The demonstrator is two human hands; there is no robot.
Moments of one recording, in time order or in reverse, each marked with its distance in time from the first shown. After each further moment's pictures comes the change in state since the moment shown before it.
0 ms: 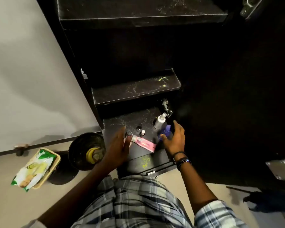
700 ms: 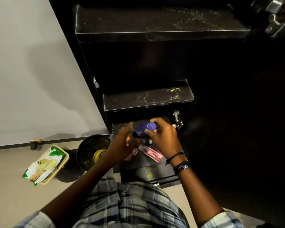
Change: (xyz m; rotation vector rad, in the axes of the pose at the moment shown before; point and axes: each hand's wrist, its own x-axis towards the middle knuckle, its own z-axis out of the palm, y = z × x) left_hand 0.033 -0.002 -0.024 -0.039 0.073 -0.019; right_hand -0.003 -0.100 -0.005 0.135 -0.164 -0.514
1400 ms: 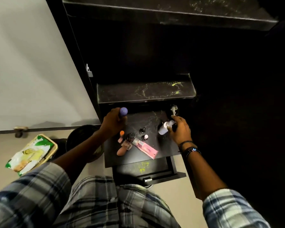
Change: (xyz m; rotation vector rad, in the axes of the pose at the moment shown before) left_hand 0.072 -0.034 0.000 0.122 0.056 -0.282; right_hand 0.039 0.102 -0.022 -0.372 -0.123 0.303
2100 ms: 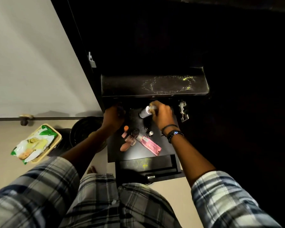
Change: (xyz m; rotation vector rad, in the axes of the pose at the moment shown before) left_hand 0.006 -0.018 0.005 -0.040 0.038 -0.179; right_hand 0.028 -0.082 0.040 0.058 -0.063 -0.210
